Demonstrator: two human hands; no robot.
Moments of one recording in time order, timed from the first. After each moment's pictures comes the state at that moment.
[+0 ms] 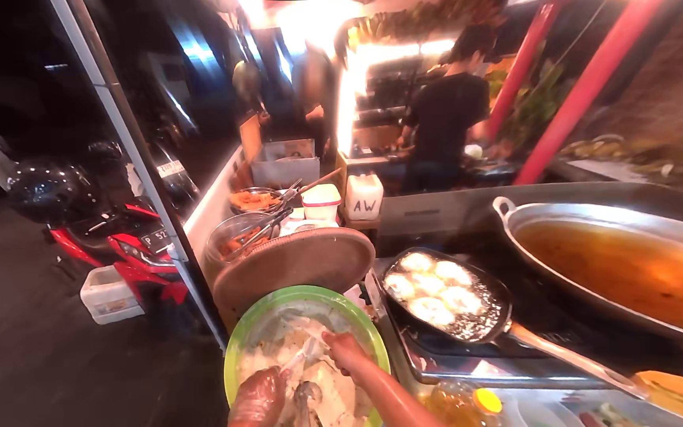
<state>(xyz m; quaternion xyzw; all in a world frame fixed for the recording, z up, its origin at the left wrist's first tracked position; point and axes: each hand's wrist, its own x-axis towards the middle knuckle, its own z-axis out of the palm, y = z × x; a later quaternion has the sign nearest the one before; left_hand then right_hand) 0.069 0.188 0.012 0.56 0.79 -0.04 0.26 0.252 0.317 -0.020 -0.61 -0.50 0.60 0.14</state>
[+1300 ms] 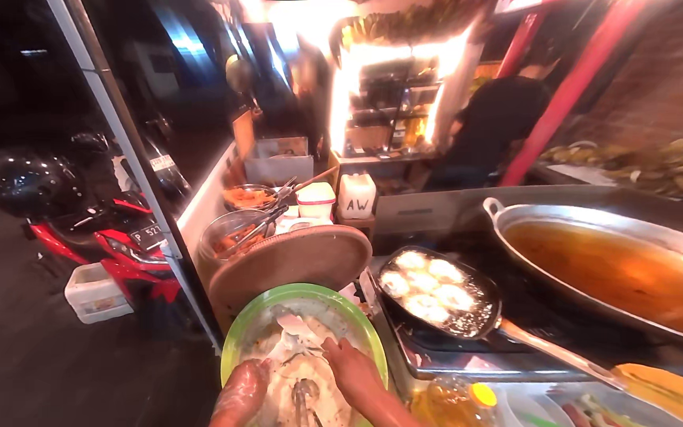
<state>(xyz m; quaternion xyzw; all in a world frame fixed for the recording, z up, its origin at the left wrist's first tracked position) 0.029 0.191 0.007 0.51 0.80 0.09 0.31 0.267 0.269 0.001 -0.53 -0.83 0.19 0.02</state>
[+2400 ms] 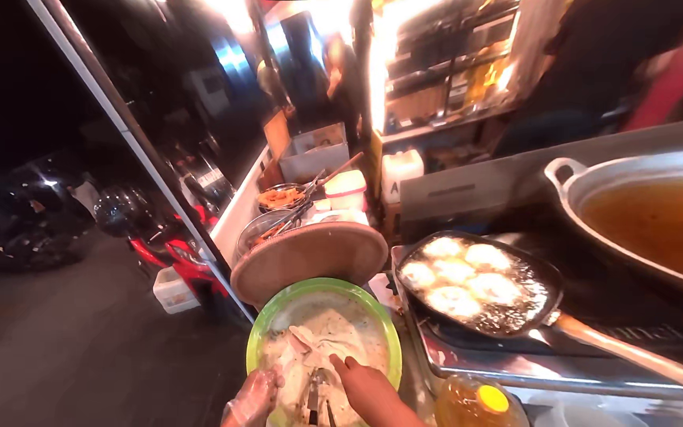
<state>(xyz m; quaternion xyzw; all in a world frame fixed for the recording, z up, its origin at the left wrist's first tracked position) 0.072 0.144 0.028 0.30 0.77 0.32 0.47 0.304 0.245 0.002 -0.40 -0.87 0.27 -0.04</state>
